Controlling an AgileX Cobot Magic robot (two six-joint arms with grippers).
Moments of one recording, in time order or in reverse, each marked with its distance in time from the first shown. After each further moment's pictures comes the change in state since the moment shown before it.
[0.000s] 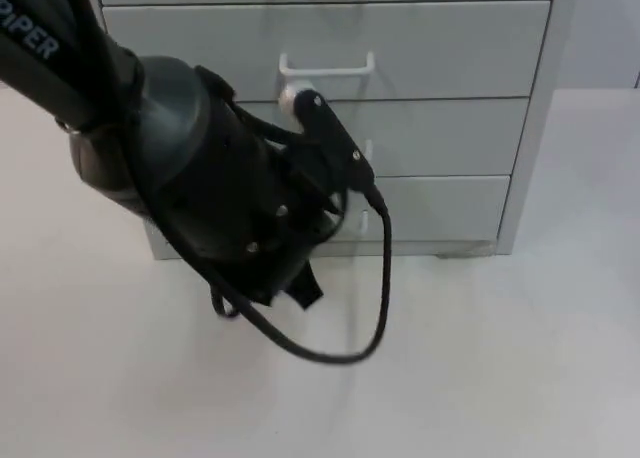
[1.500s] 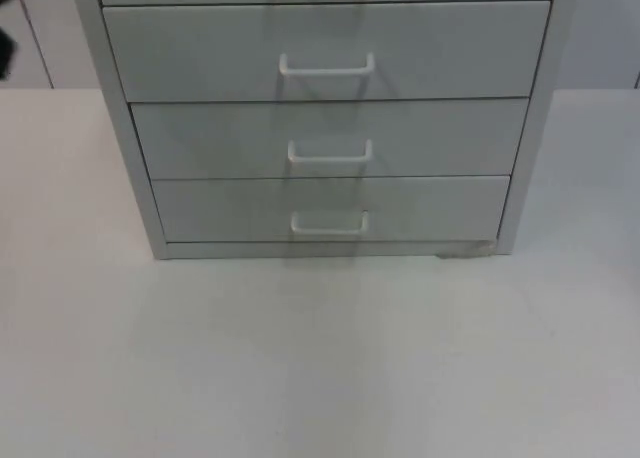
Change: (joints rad) right arm 0.000 0.000 0.000 0.000 -0.003 0.000; left arm 0.712 -0.903 0.169 -1.606 -0.095 1.339
